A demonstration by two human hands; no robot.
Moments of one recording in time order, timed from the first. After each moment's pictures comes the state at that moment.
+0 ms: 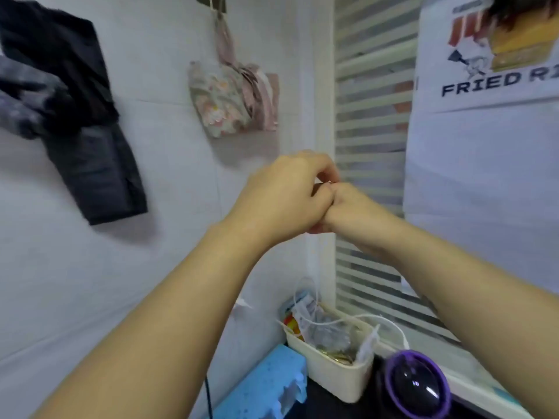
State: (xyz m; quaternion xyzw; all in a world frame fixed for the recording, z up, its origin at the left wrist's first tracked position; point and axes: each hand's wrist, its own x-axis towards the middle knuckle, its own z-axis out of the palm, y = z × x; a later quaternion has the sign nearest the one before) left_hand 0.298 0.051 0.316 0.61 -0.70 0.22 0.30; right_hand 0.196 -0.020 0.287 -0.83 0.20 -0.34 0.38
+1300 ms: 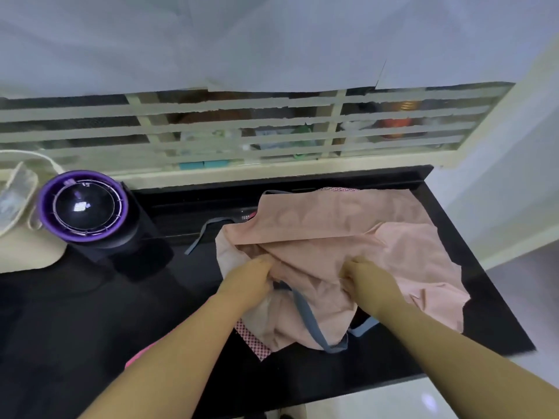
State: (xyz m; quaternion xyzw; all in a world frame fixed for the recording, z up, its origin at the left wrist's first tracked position) left_hand -0.043 0.004 -0.149 0.42 -0.86 -0.28 -0.03; right_hand -0.264 0.105 -0.140 -0.59 0.79 0.01 0.18
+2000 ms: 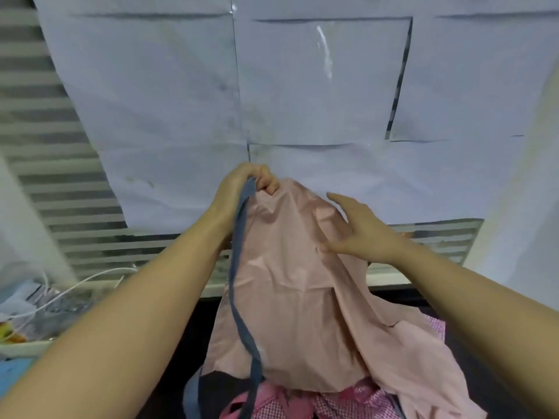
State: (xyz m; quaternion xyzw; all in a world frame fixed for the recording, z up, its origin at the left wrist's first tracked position) left_hand -0.031 -0.051 0.187 0.24 -0.62 -0.58 0.46; right_hand -0.245 0.008 0.132 -0.69 0.64 -0.29 0.15
